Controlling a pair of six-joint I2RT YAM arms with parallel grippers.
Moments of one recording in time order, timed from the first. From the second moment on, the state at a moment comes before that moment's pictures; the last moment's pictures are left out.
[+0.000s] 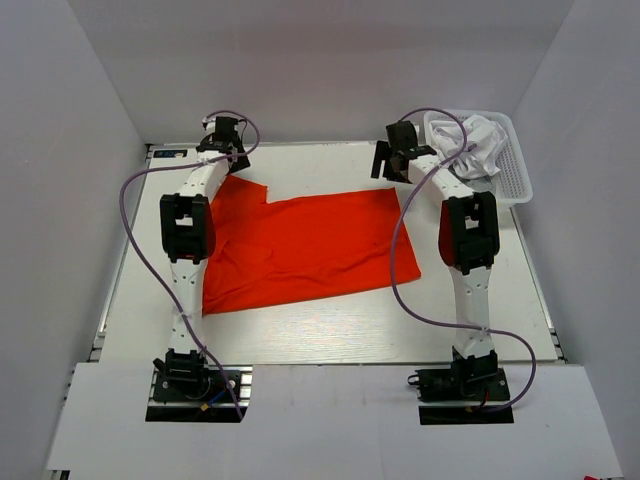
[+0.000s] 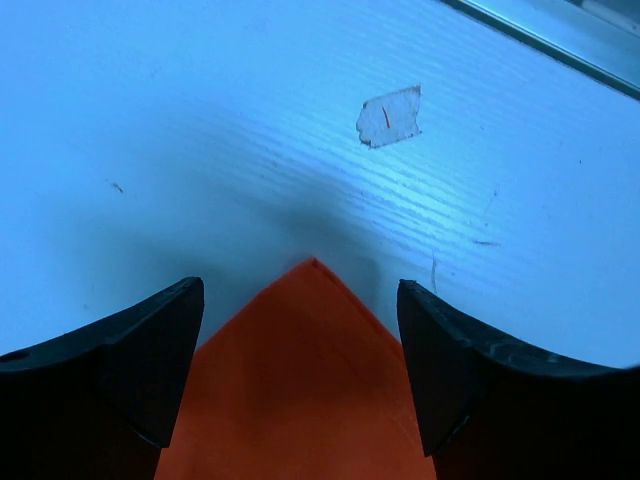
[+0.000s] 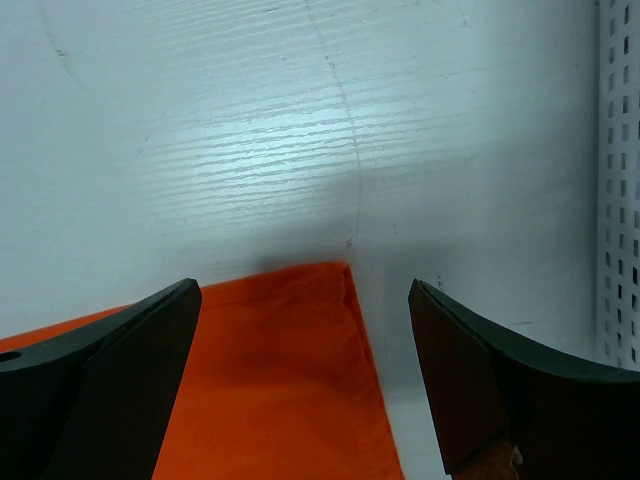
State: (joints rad) left arm -0.10 2.51 2.24 -0.58 -0.38 -0.39; right arm 0.29 2.28 1.94 -0.51 0.22 0.33
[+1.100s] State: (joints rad) left arm -0.09 2.43 1.99 -0.40 -0.31 -0.41; right arm 0.26 2.39 1.94 -0.42 0.13 0.35
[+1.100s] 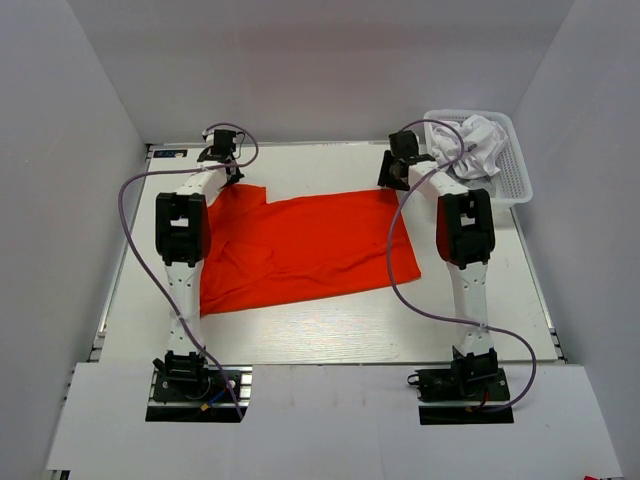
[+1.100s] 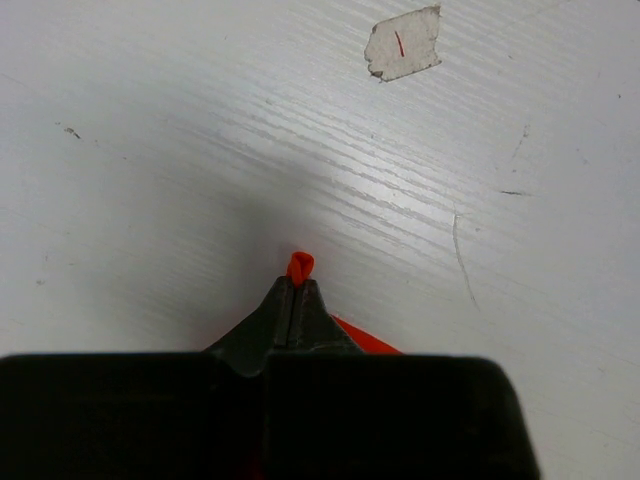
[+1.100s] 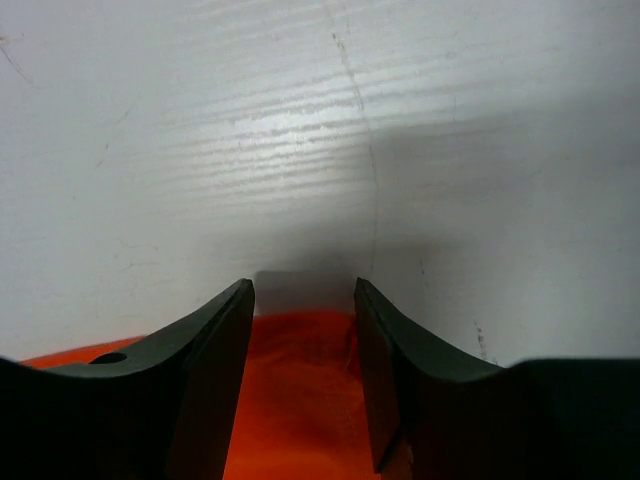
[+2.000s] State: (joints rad) left arm -0.11 1.96 1.48 -0.33 -0.28 -0.45; right arm 0.33 2.07 1.55 -0.31 0.17 0.33
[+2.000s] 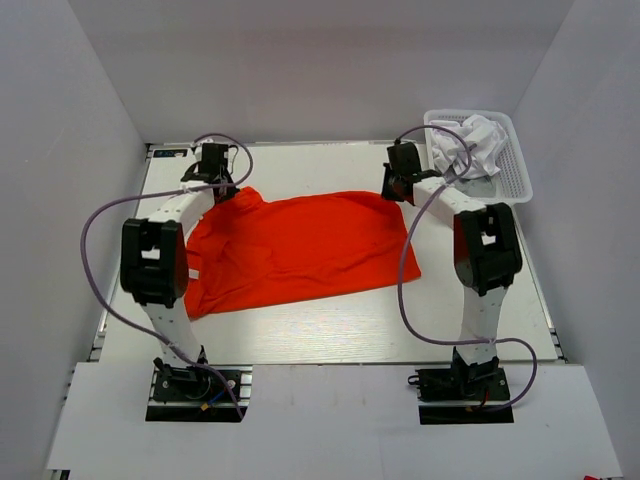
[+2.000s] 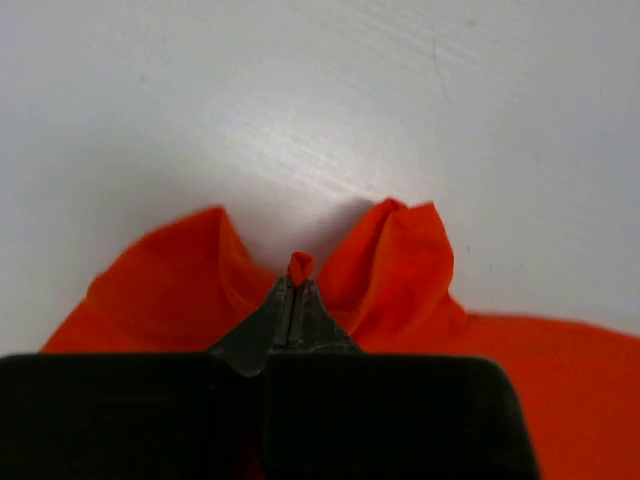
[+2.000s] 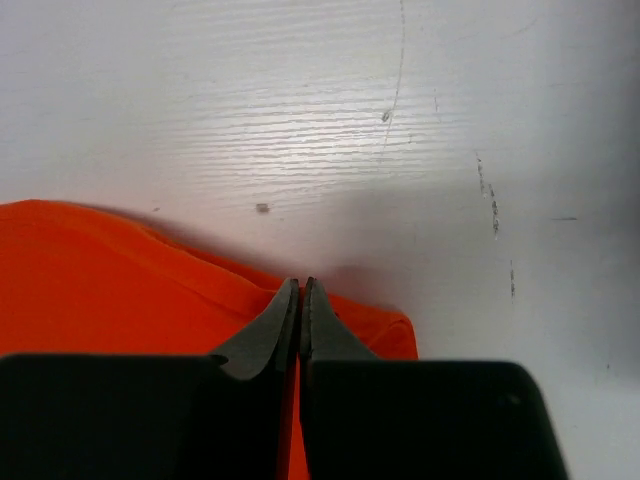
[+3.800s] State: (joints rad) left arm -0.13 0.98 0.68 -0.64 -0.12 -0.94; right arm 0.37 1.54 0.96 -0.23 0.20 0.46
